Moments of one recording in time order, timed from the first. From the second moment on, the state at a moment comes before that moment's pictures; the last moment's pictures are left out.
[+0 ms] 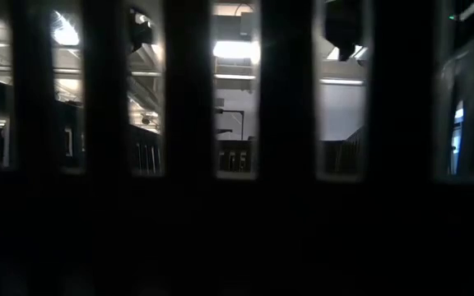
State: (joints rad) left arm 0.39 1.00 1.01 -0.58 0.28 -0.38; right arm -0.07 1.03 0.41 0.76 -0.08 -0.02
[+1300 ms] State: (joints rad) left arm 0.39 1.01 1.01 -0.53 0.16 -0.38; right arm -0.07 0.89 0.36 0.60 0.06 -0.01
